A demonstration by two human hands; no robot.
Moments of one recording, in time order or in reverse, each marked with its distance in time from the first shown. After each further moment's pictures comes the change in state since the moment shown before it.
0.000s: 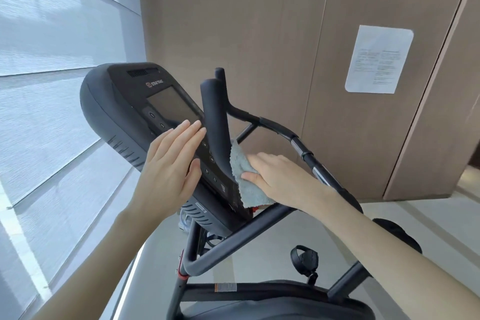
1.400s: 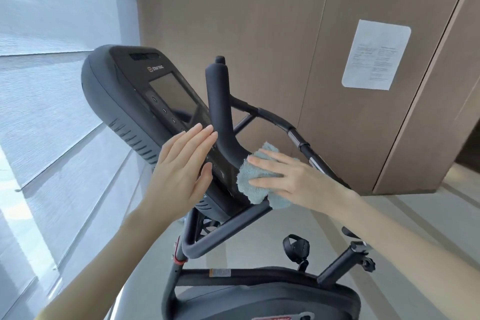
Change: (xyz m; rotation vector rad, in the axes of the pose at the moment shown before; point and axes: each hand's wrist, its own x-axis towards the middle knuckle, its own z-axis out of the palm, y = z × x) left_hand -0.021 0.020 0.005 -0.058 0.008 0.026; right_hand -0.043 0.020 0.001 -0.084 0.041 -0.383
